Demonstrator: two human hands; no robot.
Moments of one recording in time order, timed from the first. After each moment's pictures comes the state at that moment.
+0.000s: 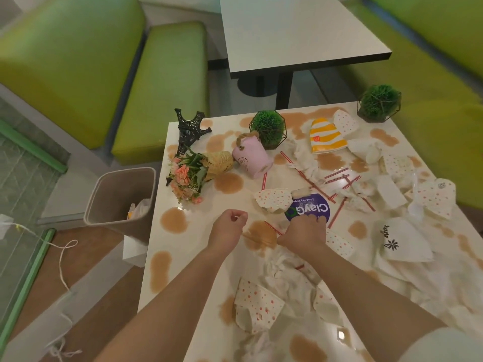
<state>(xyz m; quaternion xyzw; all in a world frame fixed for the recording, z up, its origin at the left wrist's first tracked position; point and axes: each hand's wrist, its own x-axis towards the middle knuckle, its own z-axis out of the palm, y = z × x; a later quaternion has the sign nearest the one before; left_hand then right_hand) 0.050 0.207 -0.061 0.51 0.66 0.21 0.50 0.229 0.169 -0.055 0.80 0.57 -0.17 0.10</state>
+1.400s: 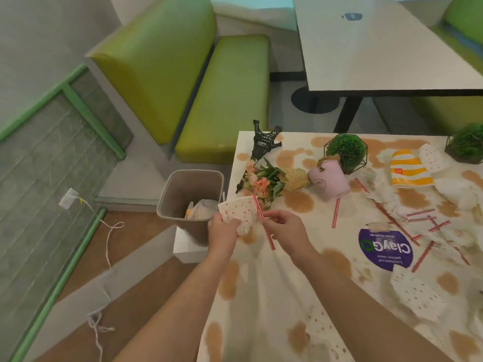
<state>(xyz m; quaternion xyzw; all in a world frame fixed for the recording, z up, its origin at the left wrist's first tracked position) -0.108 0.243 -0.041 0.28 0.70 0.41 0.51 0.043 0.230 -0.015 0.65 0.41 -0.53 -0.36</state>
